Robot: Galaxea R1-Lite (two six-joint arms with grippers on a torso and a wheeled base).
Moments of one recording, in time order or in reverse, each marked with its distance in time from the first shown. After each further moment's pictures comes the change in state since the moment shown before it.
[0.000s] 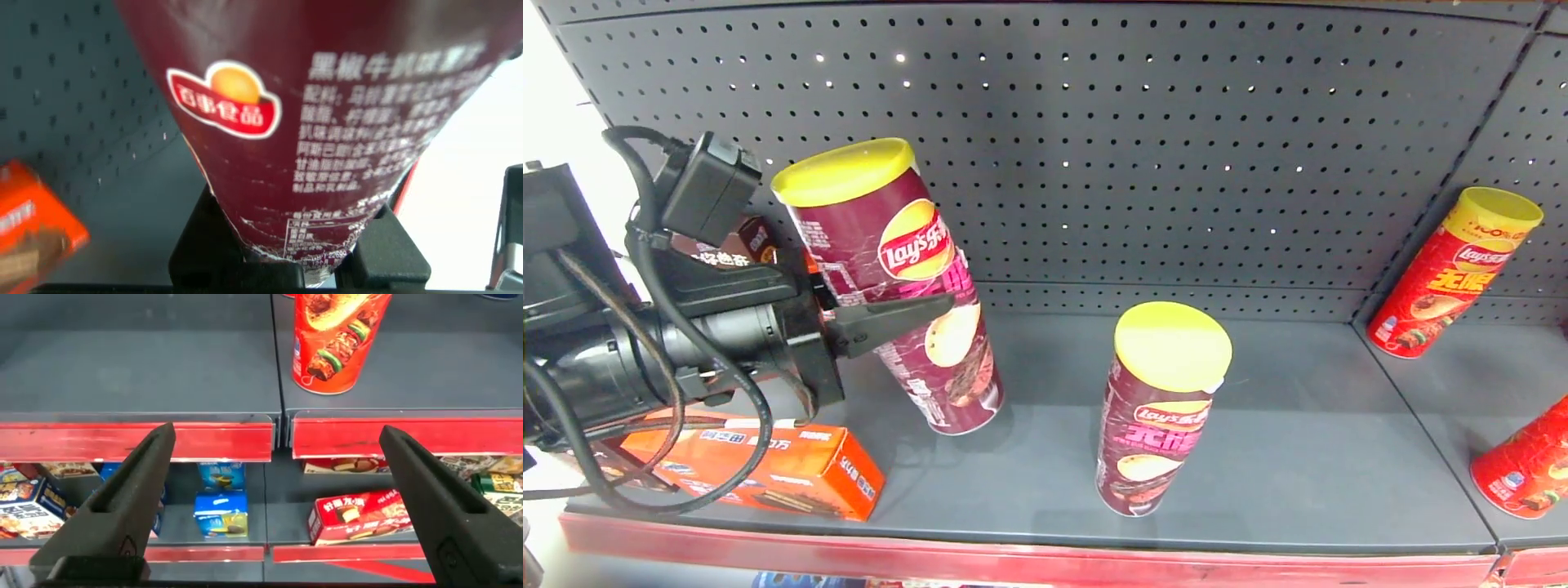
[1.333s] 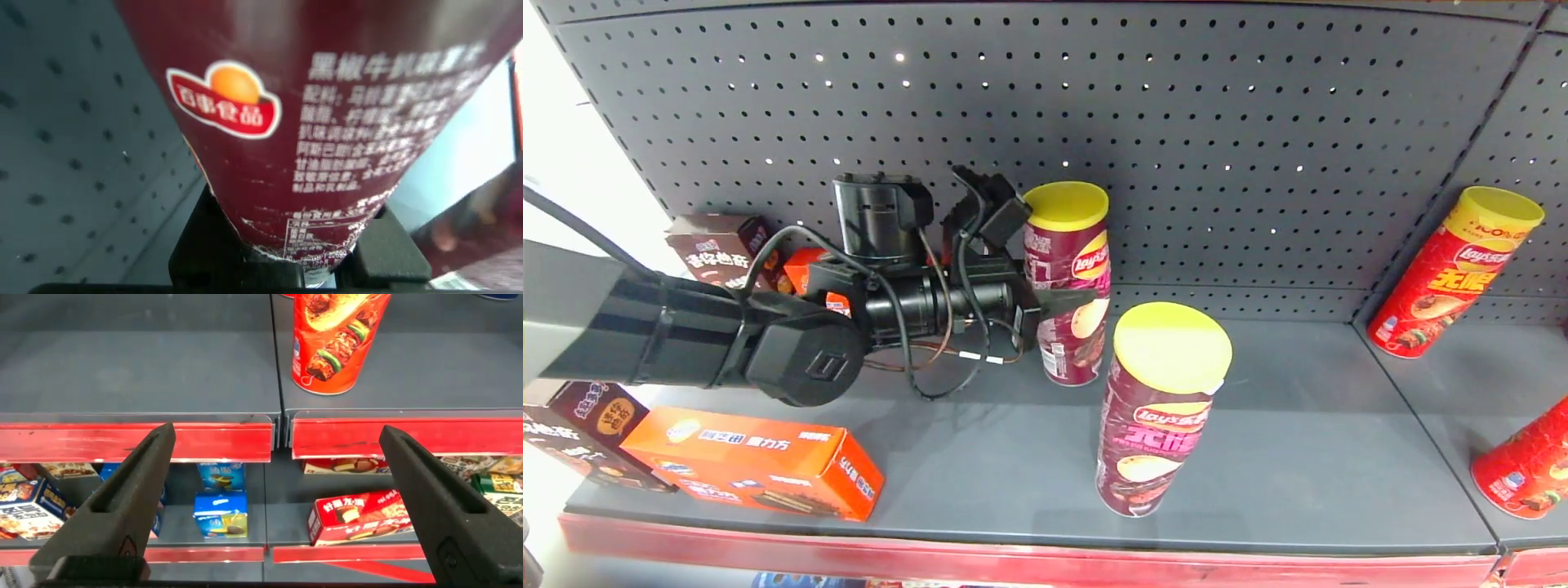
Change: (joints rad) left arm -0.152 0.518 -0.474 0.063 0.050 0.183; right arm 0.000 -0.003 0.000 0.000 0.000 0.000
